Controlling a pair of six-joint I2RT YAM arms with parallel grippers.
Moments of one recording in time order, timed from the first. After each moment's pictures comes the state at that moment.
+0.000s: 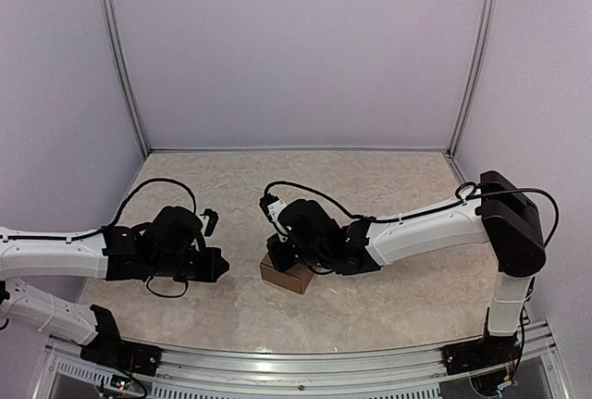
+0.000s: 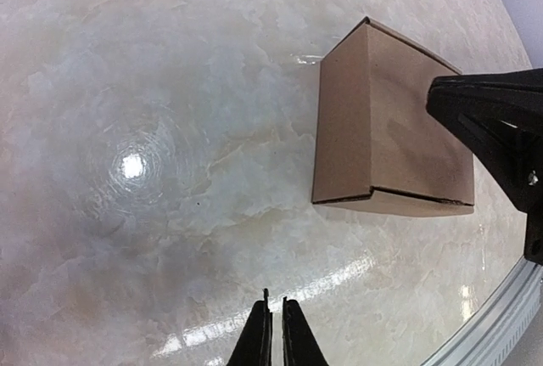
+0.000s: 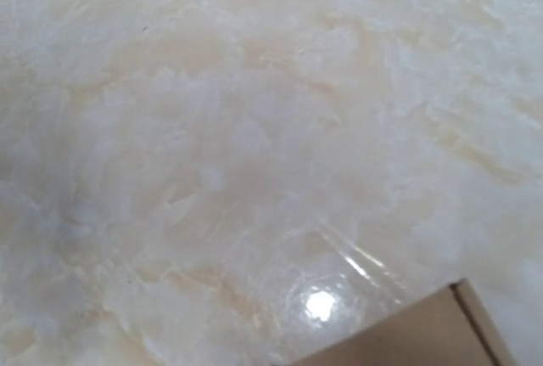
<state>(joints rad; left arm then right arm) -0.92 1.15 0.59 -0.27 -0.10 -0.69 1.16 1.93 1.23 0.11 0.29 0.30</state>
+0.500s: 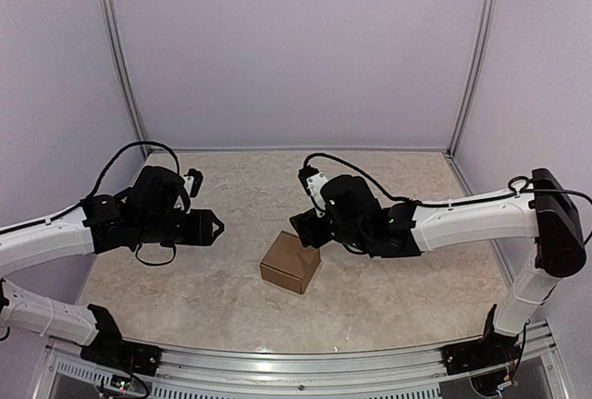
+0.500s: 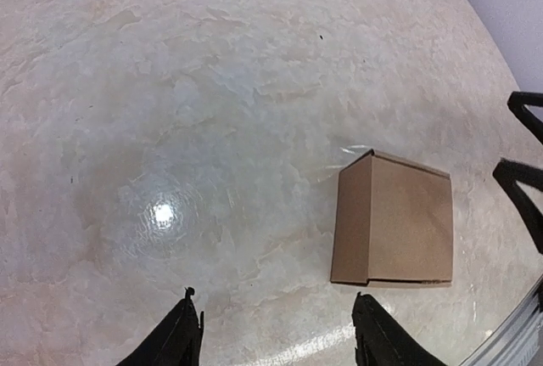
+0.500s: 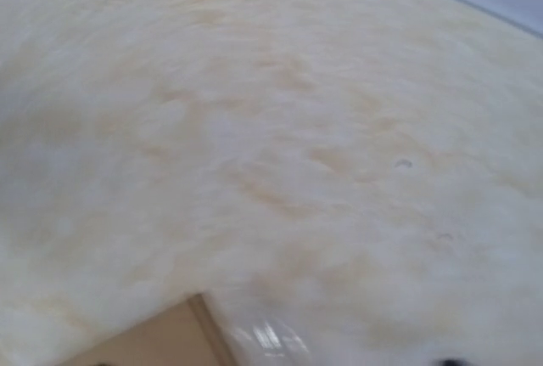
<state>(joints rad) -0.78 1.10 0.77 -0.42 -0.15 -0.55 1.06 1.69 1.08 0.10 0.39 0.22</state>
